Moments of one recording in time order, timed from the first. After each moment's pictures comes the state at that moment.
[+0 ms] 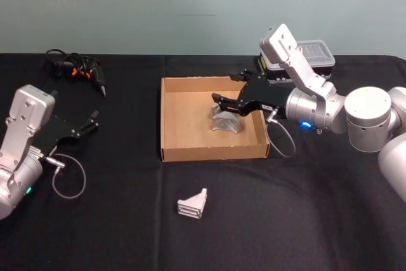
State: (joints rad) left arm -0.20 0.60 0.45 -1.41 -0.25 -0.12 0.03; right arm 0.68 0.31 -0.56 -0.99 0.17 -0.01 0.61
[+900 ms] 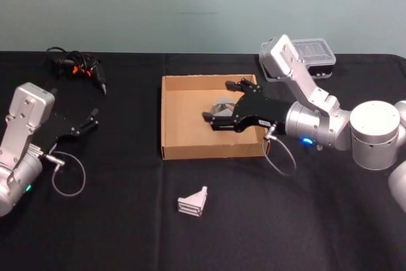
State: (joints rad) left arm -0.20 0.60 0.45 -1.41 -0.25 -0.12 0.03; right arm 0.55 0.38 -0.55 -1.23 0.21 0.08 0.61
